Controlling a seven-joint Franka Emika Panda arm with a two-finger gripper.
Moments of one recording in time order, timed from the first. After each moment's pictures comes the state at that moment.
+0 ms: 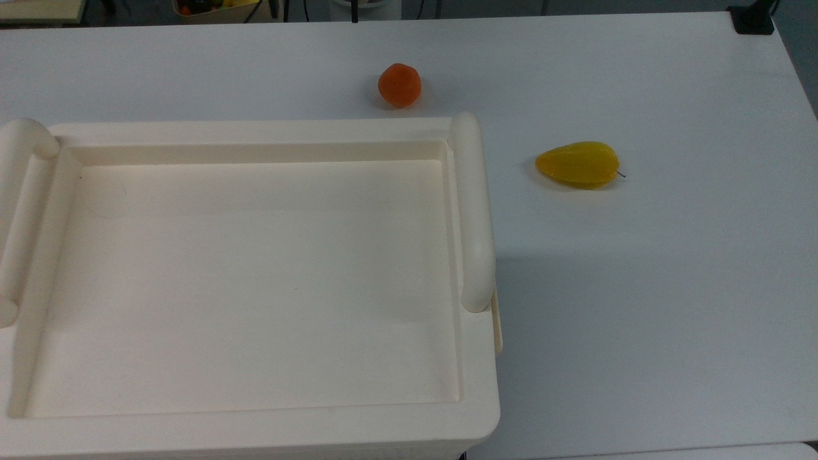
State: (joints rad) arm 0.12 0.01 -0.04 -1.60 -0.06 1.65 0.01
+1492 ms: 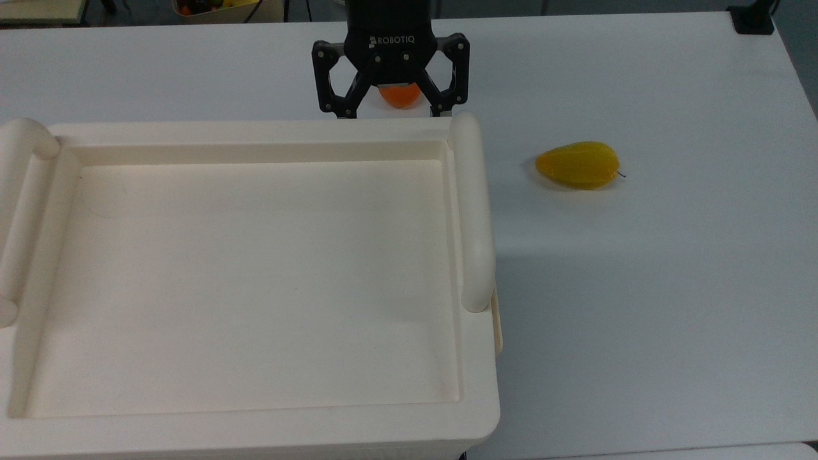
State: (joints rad) arm 0.22 0.25 -0.04 -1.43 -0.02 2.29 0.05
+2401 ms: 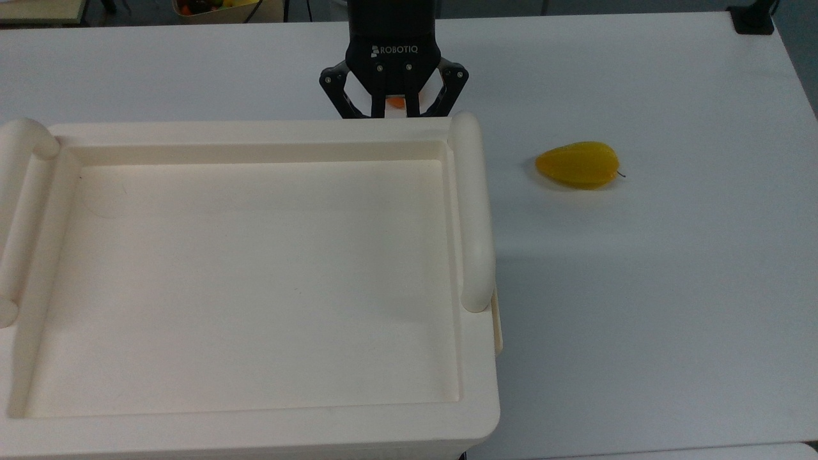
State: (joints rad) arm 0.22 0.27 -0.04 -1.42 -0.06 2.39 0.07
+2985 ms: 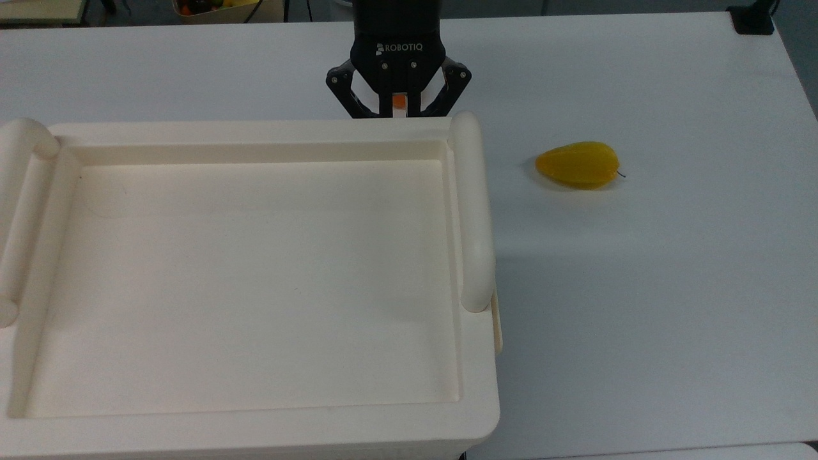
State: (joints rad) arm 0.22 0.27 -0.04 -1.42 -0.06 2.36 0.08
